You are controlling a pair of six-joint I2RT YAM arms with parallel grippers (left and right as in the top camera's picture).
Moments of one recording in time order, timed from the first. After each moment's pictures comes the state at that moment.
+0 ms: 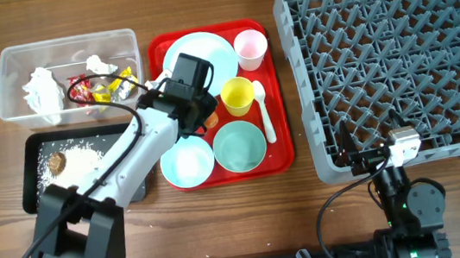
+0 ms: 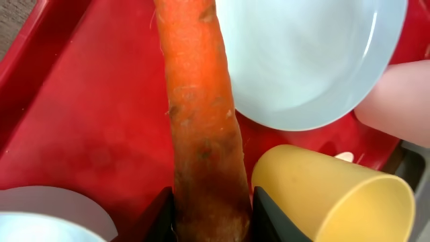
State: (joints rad) left arm -0.46 1.69 1.14 -0.59 -0.06 -1.14; right arm 0.00 0.02 0.01 0.00 -0.11 0.02
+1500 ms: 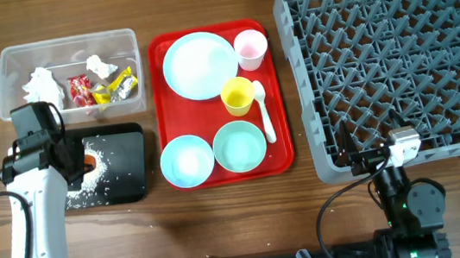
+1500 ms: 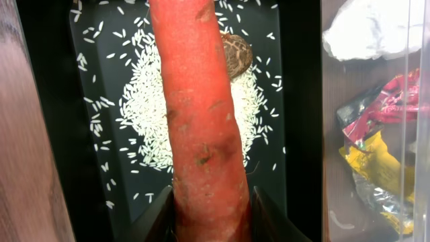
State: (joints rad) left arm 0.29 1.33 0.90 -0.81 -0.18 -1.17; right arm 0.00 0.02 0.01 0.00 -0.11 0.02
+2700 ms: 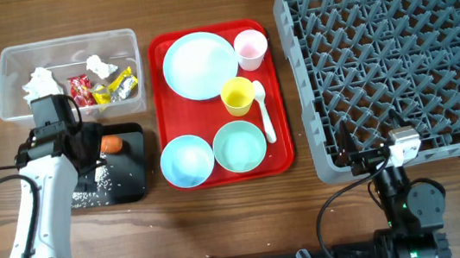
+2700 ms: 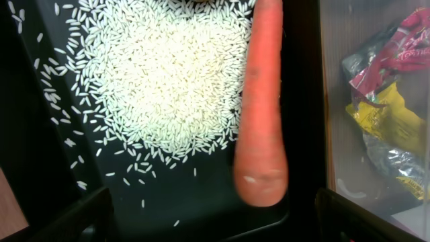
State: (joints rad) left arm 0.20 1.40 0.90 -0.79 -0.13 -1.17; right arm 0.00 0.02 0.01 0.00 -0.11 0.02
